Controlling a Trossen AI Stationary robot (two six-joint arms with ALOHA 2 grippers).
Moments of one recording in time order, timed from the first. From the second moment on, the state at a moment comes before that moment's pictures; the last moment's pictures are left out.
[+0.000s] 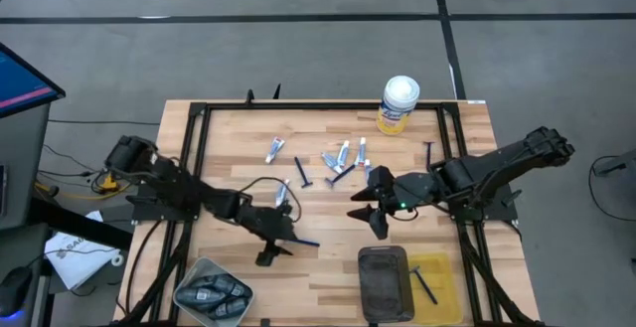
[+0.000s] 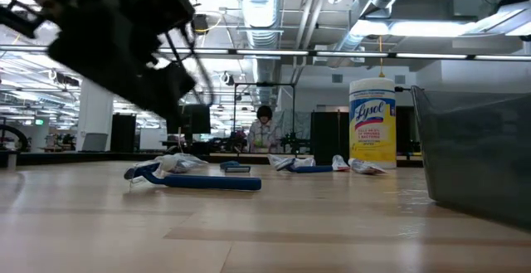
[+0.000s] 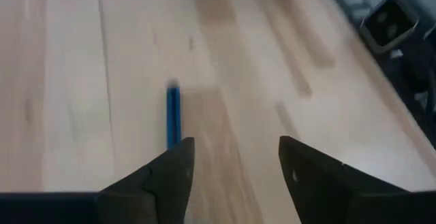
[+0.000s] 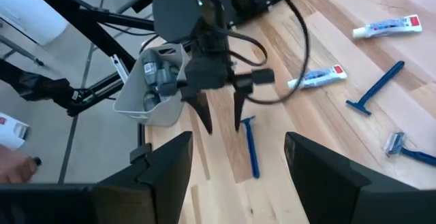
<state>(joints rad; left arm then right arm) -0.34 1.56 0.67 0.18 0.07 -0.16 0.37 1.30 1.20 -0.46 0.28 0.68</state>
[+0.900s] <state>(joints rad) -0.29 1.88 0.68 0.52 -0.04 -0.06 0.37 1.30 1.20 -0.52 0.27 0.68</state>
